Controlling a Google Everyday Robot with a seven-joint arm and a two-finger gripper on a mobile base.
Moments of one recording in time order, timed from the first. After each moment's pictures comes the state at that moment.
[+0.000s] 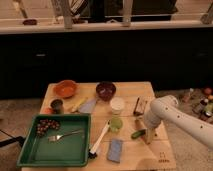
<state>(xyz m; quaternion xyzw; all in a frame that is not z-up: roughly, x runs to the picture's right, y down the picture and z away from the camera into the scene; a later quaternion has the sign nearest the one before) 0.232 0.246 0.839 -0.32 -0.14 -0.10 0.93</state>
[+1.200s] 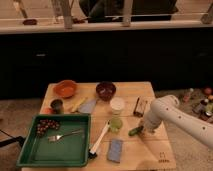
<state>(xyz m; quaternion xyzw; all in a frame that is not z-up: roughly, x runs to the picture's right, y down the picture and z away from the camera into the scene) 0.227 0.238 0.813 -0.30 -0.13 -0.10 0.94</state>
